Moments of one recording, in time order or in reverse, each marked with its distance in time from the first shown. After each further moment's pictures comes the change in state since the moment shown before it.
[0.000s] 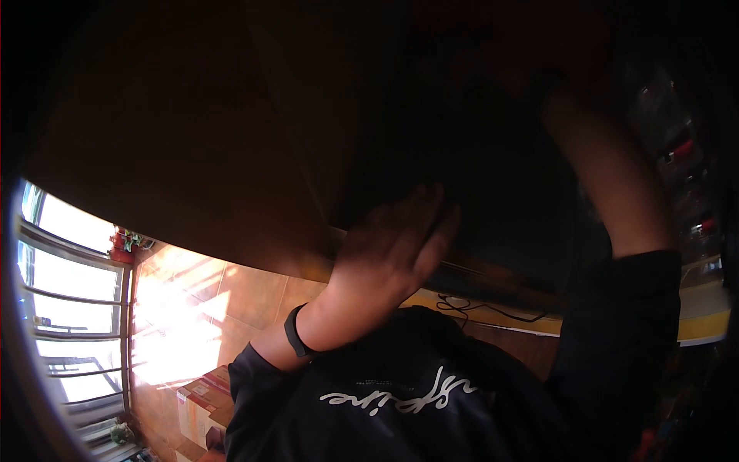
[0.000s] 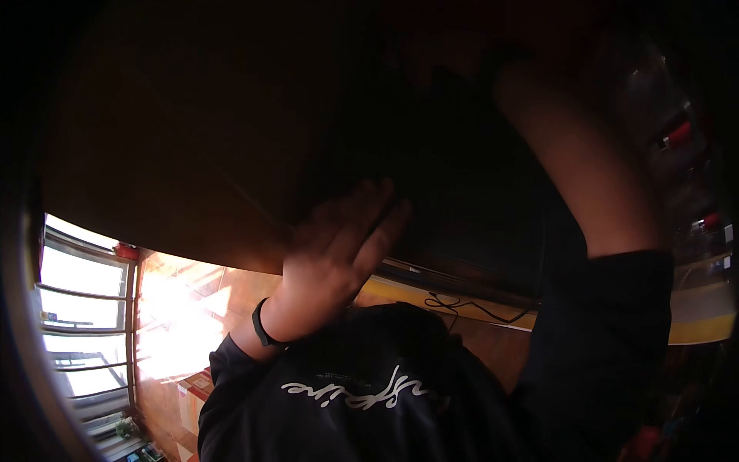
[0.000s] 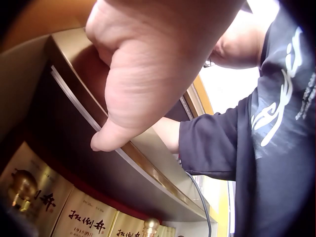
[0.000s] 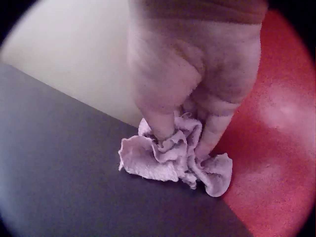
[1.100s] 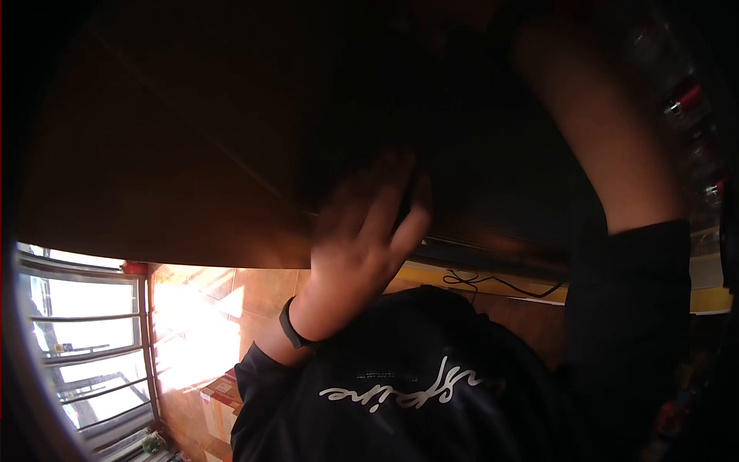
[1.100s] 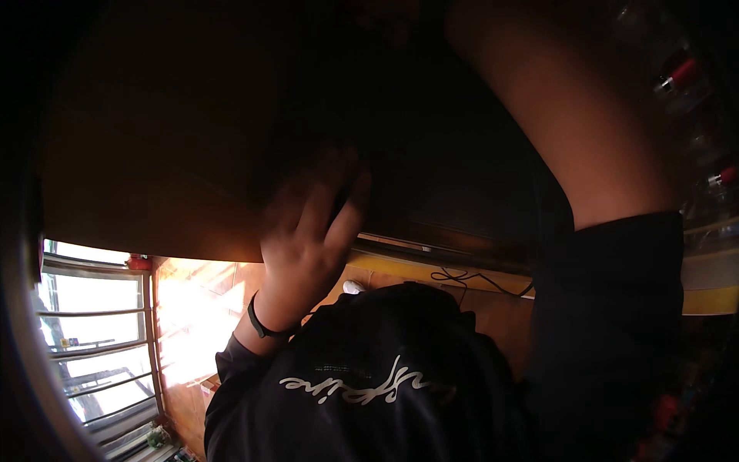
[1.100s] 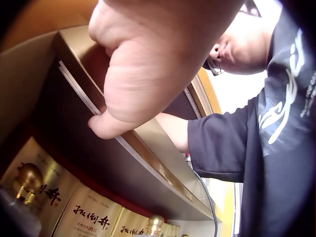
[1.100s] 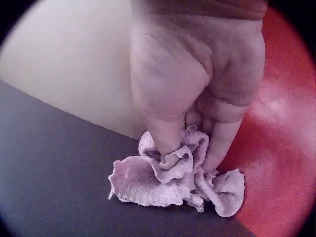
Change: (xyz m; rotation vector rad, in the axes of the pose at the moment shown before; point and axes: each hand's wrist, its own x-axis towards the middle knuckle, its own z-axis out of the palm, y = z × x) left_hand 0.009 0.001 0.007 0.067 0.095 0.013; right_hand 0.020 0.011 -0.008 -0.073 -0.106 0.260
